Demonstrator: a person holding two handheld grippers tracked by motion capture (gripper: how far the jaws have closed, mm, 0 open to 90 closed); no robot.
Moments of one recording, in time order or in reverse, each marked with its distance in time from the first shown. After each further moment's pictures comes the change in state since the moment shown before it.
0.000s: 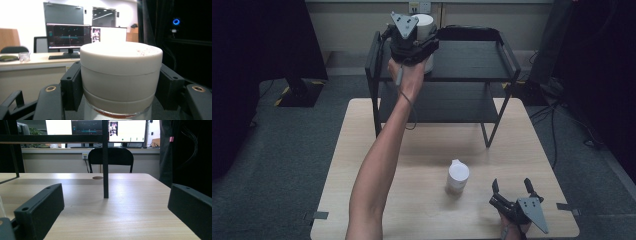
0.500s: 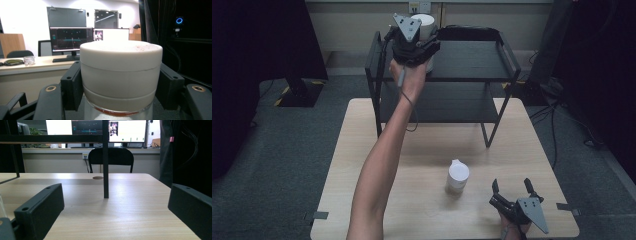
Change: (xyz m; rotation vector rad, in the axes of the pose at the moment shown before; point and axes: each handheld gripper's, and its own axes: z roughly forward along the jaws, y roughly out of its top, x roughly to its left) left arm -0.005 -0.004 -0.001 -0.007 0.011 0.039; right arm 0.000 0.000 0.000 0.000 0.001 -0.001
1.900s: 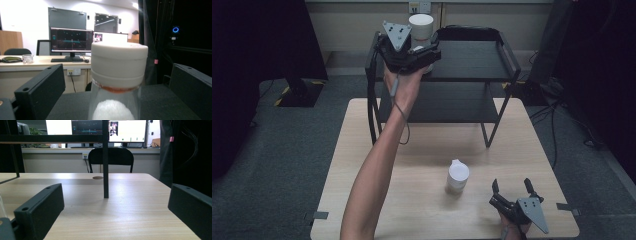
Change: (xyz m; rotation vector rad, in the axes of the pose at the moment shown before) left arm 0.003 -0.007 -0.035 -0.042 0.001 -0.061; right arm 0.000 0.000 0.000 0.001 -0.001 0.000
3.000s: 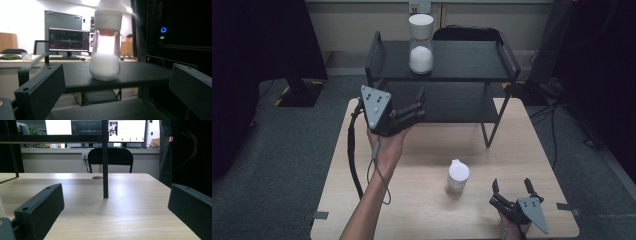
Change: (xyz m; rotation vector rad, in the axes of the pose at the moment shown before) left arm 0.005 -0.064 -0.129 -0.035 -0.047 -0.009; right arm 0.001 0.000 0.000 -0.001 -0.004 -0.001
